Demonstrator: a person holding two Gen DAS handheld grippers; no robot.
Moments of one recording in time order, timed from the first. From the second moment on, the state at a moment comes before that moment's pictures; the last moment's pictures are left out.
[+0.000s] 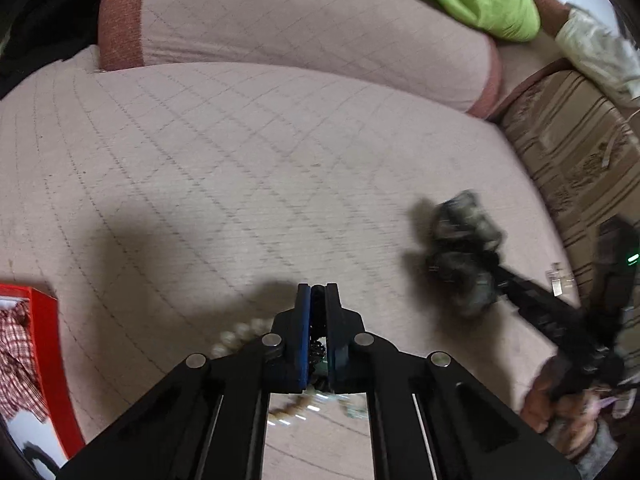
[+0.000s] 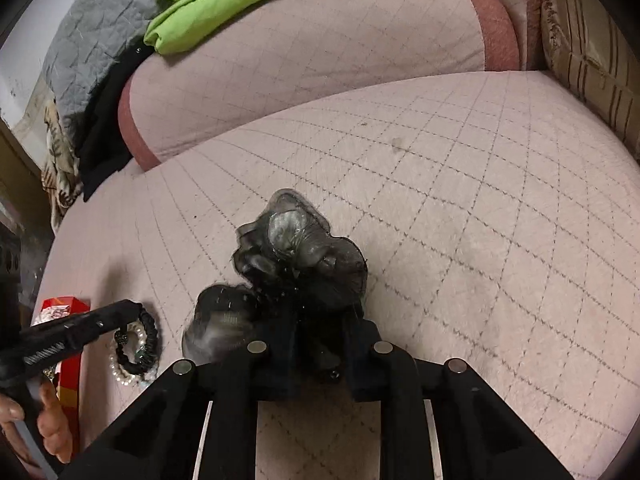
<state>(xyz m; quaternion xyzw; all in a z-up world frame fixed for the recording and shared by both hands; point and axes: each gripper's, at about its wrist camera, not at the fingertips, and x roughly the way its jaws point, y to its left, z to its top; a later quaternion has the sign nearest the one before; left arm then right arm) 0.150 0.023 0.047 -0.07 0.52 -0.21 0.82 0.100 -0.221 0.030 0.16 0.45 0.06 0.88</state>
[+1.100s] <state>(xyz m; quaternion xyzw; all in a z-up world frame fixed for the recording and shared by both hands) -0.080 0.131 0.145 -0.16 0.41 -0.13 0.89 -0.084 -0.182 0.105 0.12 0.41 0.15 0.89</state>
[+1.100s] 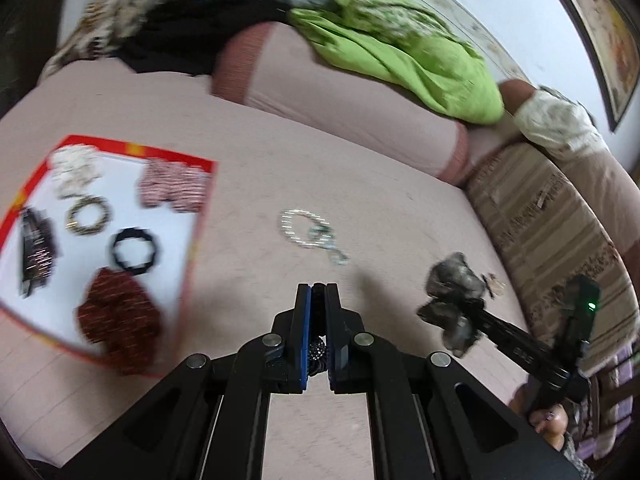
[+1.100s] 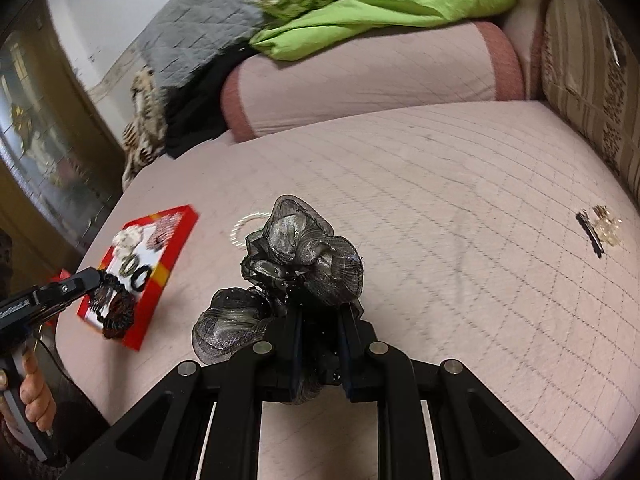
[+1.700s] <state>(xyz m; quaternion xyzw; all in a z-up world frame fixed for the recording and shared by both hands) -0.114 0.255 0.152 -0.16 0.37 0.03 0.92 -0.097 -0.033 0.125 0.01 0.42 0.25 0.87</state>
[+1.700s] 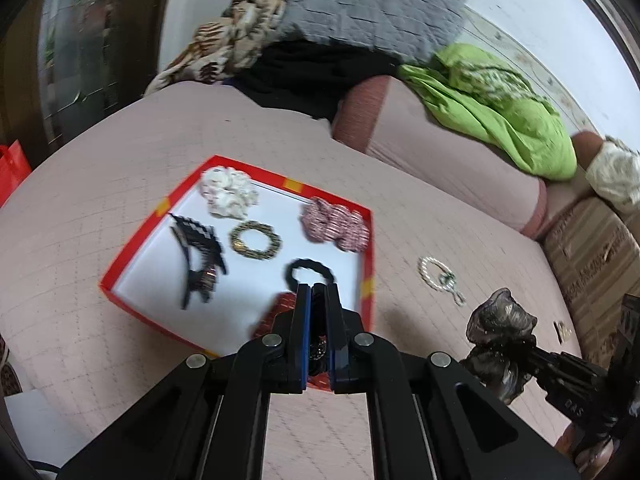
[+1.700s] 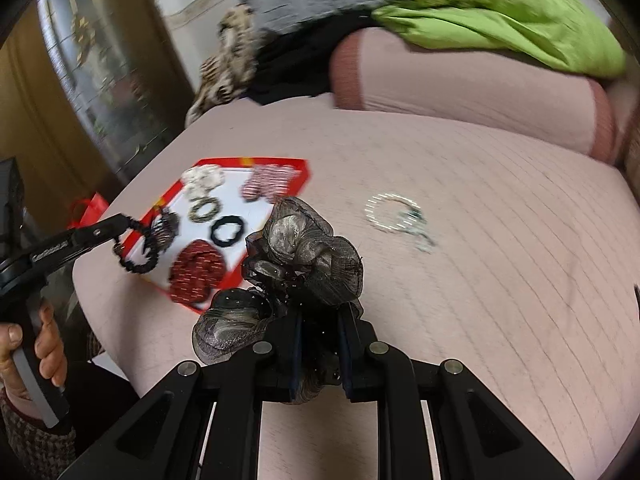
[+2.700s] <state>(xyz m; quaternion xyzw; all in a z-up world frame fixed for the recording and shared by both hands) -0.090 0.320 0.085 -0.20 0.42 0.06 0.88 0.010 0.141 0.108 -0.03 0.43 0.27 0.86</state>
